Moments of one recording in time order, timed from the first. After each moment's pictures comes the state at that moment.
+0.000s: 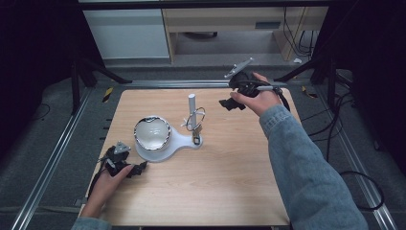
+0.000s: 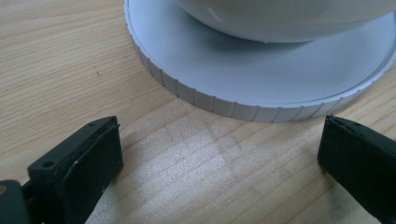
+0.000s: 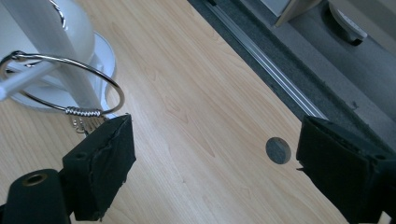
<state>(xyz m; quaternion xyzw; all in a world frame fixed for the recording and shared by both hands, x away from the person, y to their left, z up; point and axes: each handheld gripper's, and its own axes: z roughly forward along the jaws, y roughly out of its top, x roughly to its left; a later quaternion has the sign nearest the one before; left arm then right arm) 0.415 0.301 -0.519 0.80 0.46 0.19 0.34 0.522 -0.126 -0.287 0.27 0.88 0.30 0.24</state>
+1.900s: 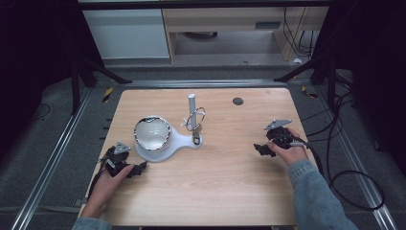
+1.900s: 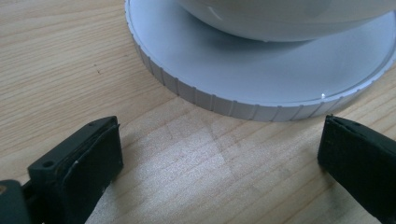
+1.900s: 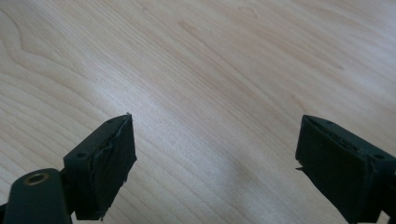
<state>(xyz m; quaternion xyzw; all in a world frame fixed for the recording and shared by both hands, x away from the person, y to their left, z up) 0.414 0.301 -0.519 0.79 0.46 0.19 0.34 0.467 -0.251 -0.463 0.40 0.84 0.29 0.21</state>
